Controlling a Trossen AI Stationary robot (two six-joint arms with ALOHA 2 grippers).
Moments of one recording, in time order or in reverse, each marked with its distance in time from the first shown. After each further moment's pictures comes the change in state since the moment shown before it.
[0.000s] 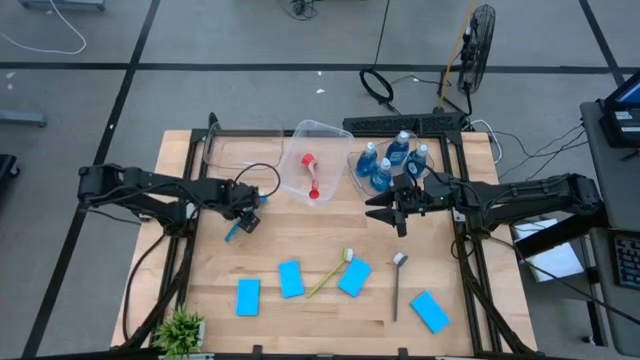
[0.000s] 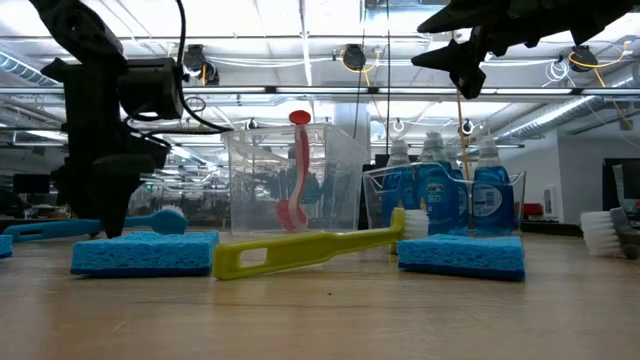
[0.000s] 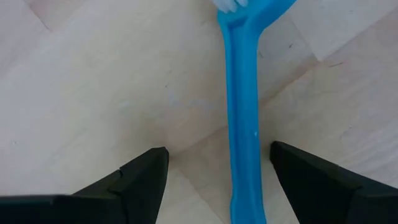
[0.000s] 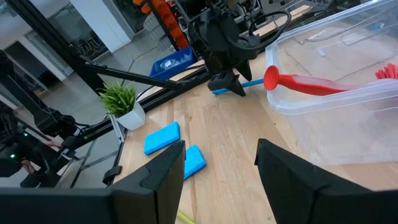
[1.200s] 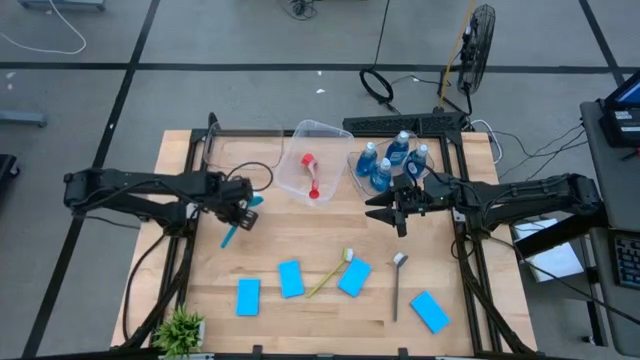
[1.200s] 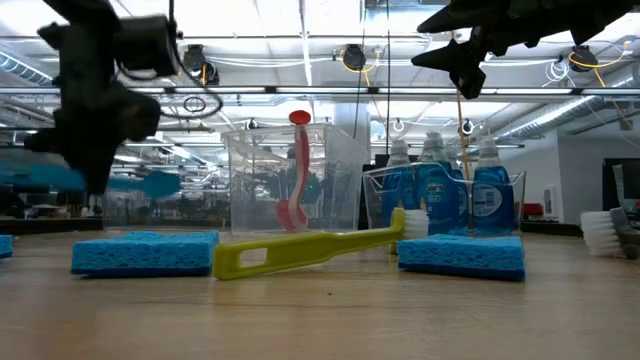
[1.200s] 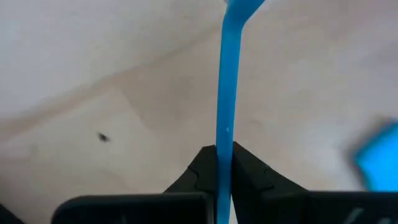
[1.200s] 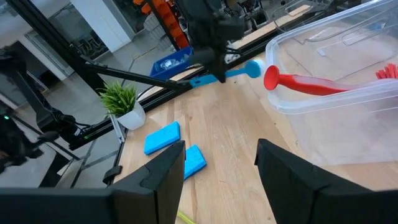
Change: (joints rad) left arm -0.002 -0.198 0.132 -0.237 0.235 -0.223; right arm 0.000 0.000 0.000 0.000 -0.004 0.000
